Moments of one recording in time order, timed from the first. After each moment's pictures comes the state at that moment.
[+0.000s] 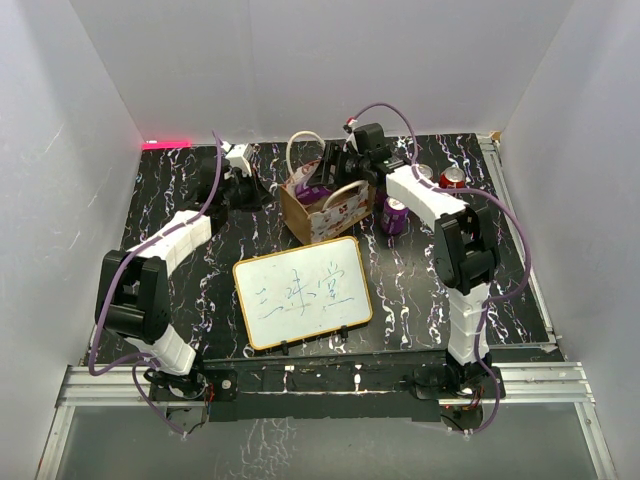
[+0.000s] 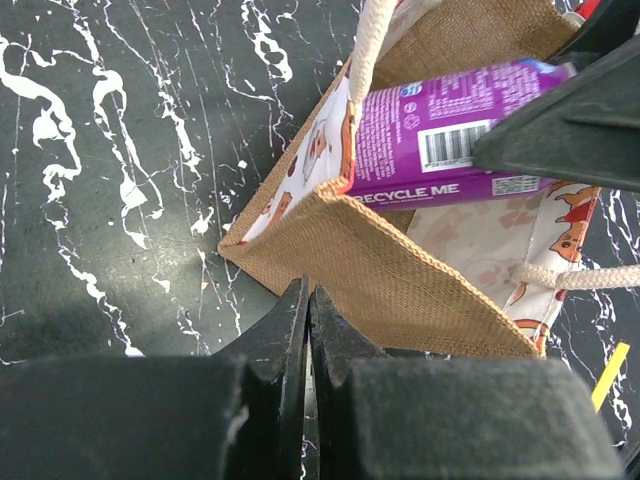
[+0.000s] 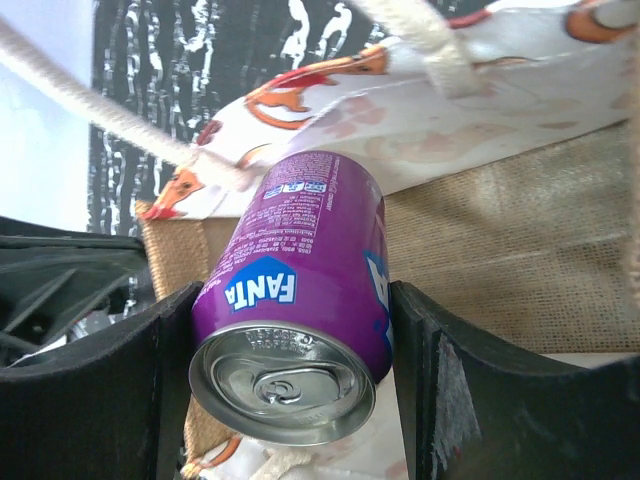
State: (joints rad) left arm -0.23 1.62 1.08 0.03 0.39 -0.31; right arm 0.39 2.05 1.71 -0.31 -0.43 0.56
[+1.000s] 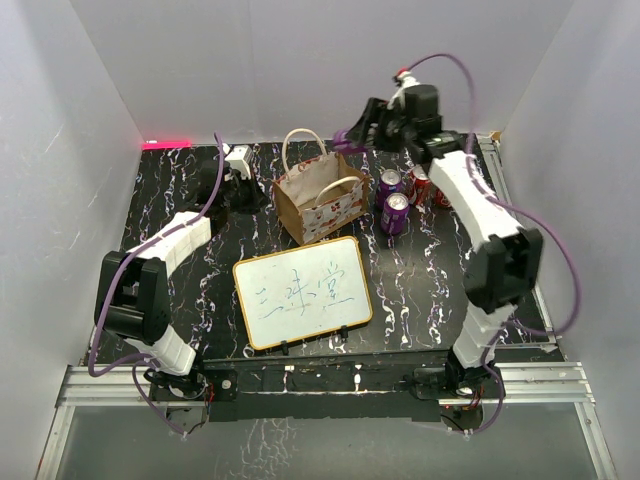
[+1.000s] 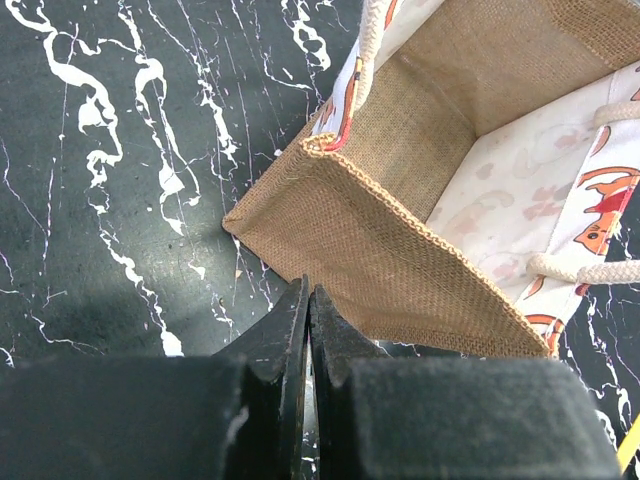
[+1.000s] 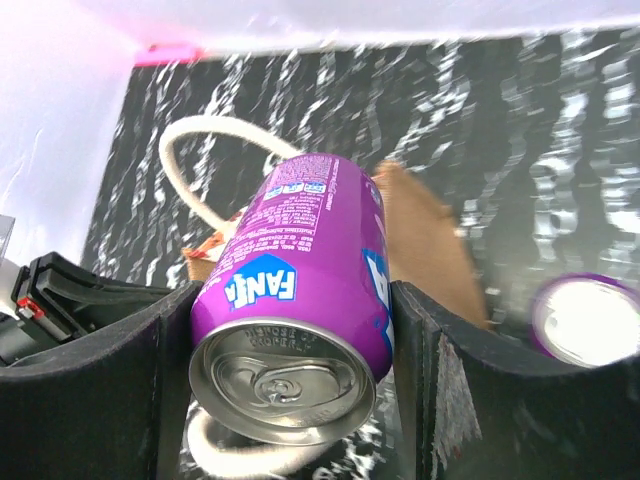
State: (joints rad) left arm -0.23 1.61 1.07 0.00 0.32 -0.25; right arm 0.29 1.89 1.85 -0.40 -0.32 0.47
